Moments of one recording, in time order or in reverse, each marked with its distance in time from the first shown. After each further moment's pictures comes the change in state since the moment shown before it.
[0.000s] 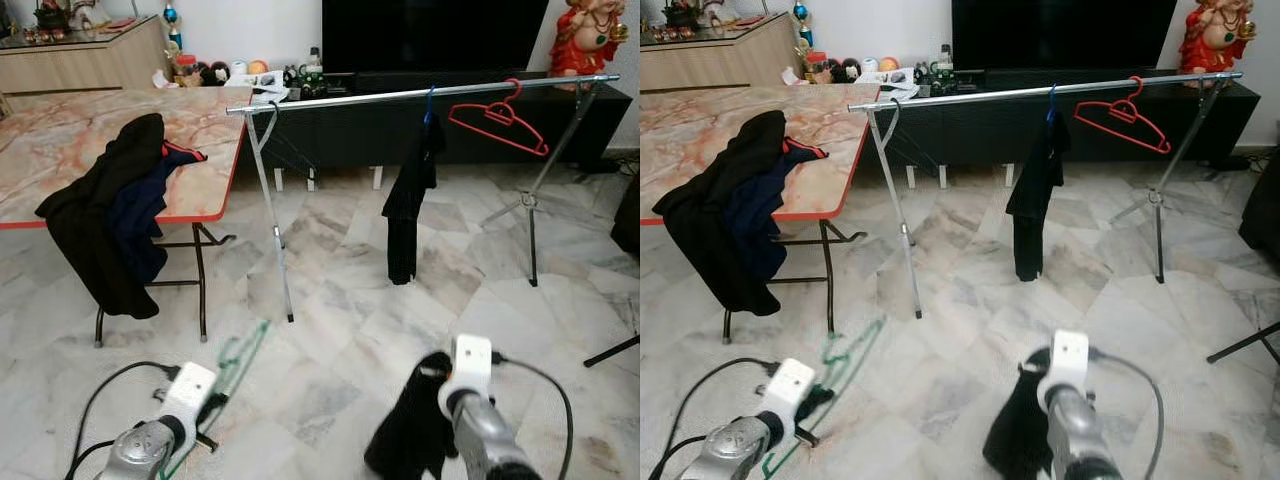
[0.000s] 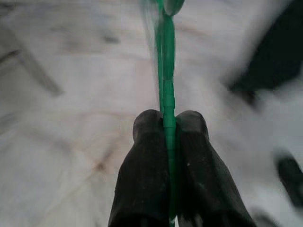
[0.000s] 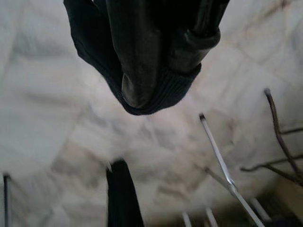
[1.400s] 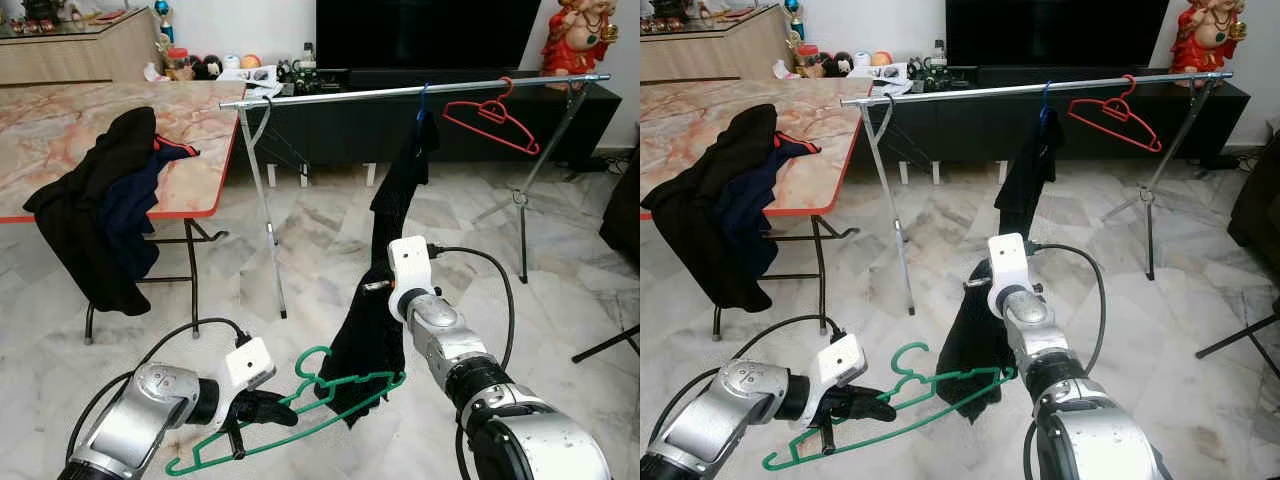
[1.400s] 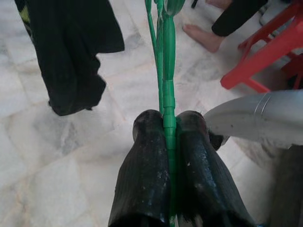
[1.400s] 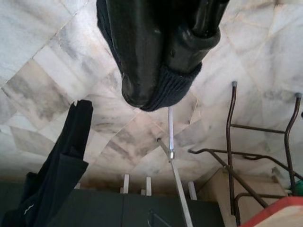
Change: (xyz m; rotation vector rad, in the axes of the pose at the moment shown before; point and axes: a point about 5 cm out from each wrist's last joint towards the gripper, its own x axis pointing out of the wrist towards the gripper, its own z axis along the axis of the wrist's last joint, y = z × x) left arm -0.036 -0.036 0.106 0.142 -0.079 -0.642; right arm 0.018 0.077 0.107 -0.224 -0.115 0.245
